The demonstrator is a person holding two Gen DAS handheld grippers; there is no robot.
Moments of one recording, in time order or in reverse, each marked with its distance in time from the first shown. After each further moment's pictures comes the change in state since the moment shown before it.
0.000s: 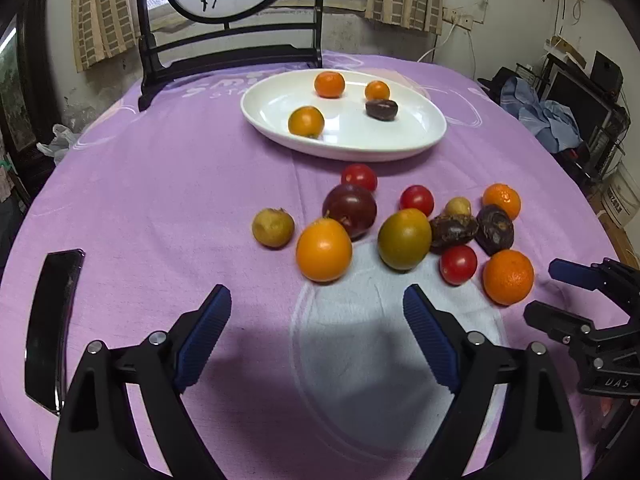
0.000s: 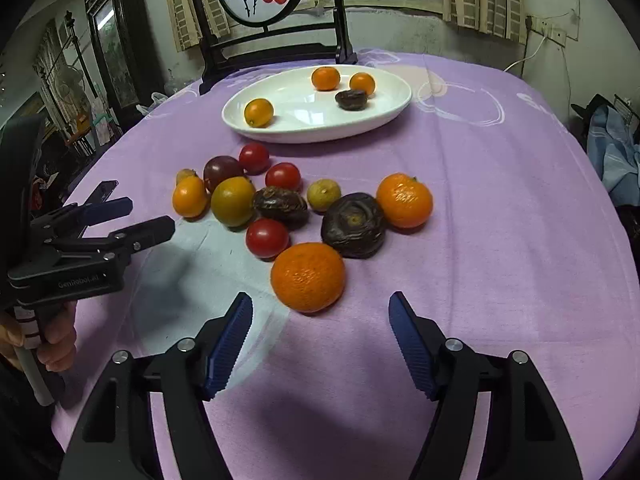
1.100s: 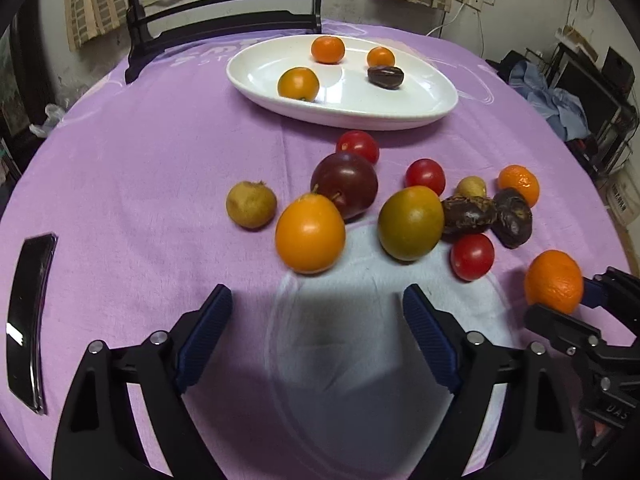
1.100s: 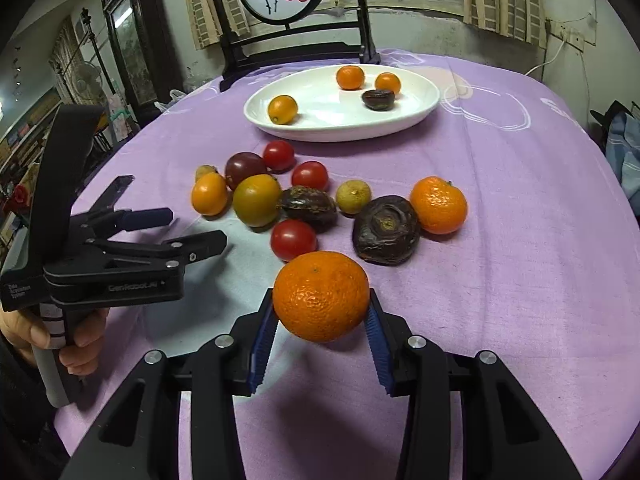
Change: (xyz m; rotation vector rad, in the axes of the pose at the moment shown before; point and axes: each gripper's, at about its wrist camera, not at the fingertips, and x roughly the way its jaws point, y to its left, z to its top) left arm 0.033 -0.010 0.003 -0.011 0.099 0.014; right arm 0.009 0.005 0.002 -0.035 -0.012 0.054
